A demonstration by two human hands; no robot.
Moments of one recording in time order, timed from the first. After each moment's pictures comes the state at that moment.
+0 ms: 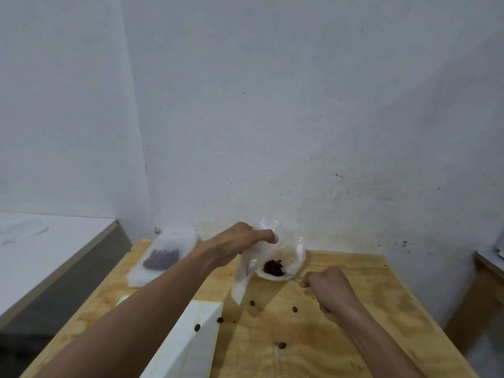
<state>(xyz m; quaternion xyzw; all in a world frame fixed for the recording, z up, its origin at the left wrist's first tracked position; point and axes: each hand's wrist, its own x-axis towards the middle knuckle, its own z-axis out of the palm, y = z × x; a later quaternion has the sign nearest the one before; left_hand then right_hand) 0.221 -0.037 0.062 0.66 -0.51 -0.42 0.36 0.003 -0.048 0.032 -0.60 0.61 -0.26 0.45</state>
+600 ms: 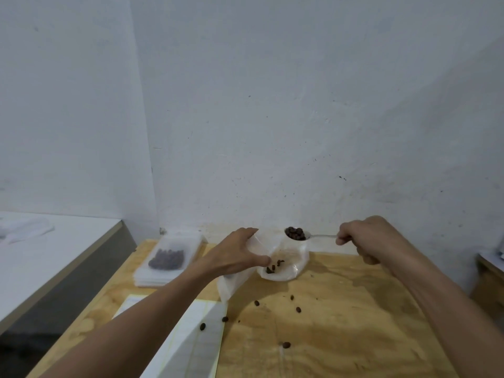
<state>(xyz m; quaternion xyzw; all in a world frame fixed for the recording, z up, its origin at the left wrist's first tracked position) 0.224 -0.006 0.055 0.65 -0.64 -0.24 0.34 -0.034 -0.076 0.128 -0.65 0.60 -0.27 0.38</state>
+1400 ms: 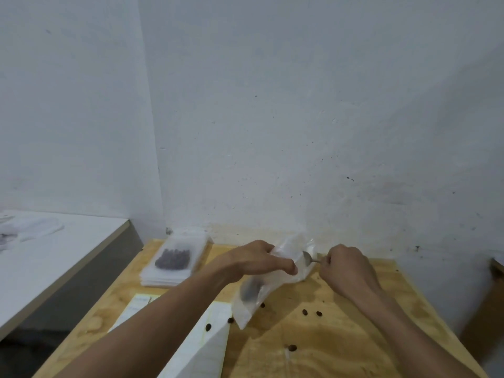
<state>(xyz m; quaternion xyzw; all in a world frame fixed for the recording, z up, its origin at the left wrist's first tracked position) 0.200 -0.016 0.057 0.69 -0.54 -0.39 0.27 0.000 -0.079 0.045 -0.80 0.56 -0.19 0.06</state>
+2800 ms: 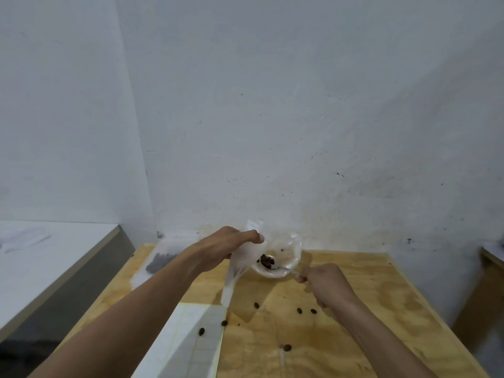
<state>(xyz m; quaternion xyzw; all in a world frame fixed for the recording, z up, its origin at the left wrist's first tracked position) 0.248 -0.017 0.062 0.64 -0.52 -0.42 0.37 0.012 -0.058 0.022 -0.61 0.58 -0.28 0.47</state>
